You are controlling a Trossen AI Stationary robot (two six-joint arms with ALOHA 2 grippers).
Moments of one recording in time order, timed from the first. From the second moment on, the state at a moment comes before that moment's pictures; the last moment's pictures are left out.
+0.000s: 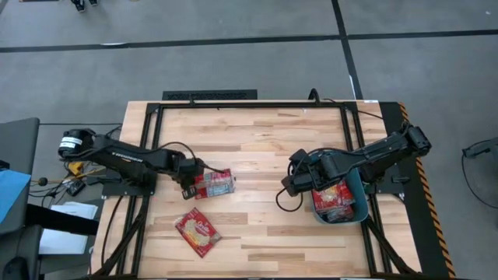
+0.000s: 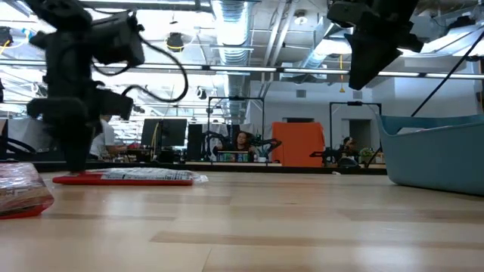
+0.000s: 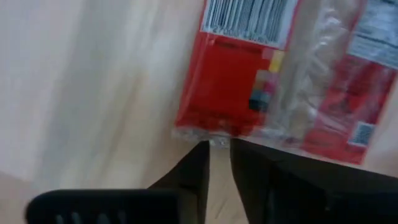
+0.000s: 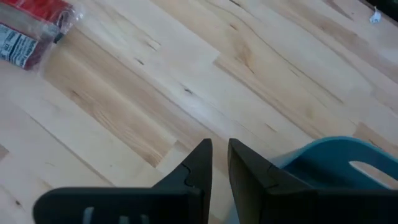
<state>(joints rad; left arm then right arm) -0.02 1.26 0.51 -0.51 -0.07 -0.46 0.30 1.49 1.21 -1.11 0.56 1.15</state>
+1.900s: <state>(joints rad) 0.04 1.76 0.57 0.42 0.07 -0.28 0.23 2.08 1.36 -0.42 0.54 -0.20</state>
